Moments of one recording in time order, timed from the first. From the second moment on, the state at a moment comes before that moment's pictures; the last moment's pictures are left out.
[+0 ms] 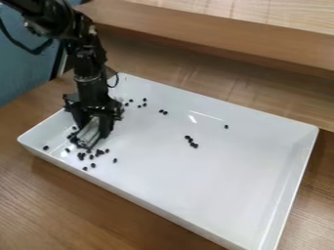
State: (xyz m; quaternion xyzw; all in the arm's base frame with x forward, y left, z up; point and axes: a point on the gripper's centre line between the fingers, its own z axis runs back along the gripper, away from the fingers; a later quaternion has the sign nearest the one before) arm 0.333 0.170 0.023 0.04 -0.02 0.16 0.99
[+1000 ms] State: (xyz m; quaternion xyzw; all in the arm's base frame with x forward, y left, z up) arm 0.345 0.150 0.070 0.00 -0.02 0.13 0.99
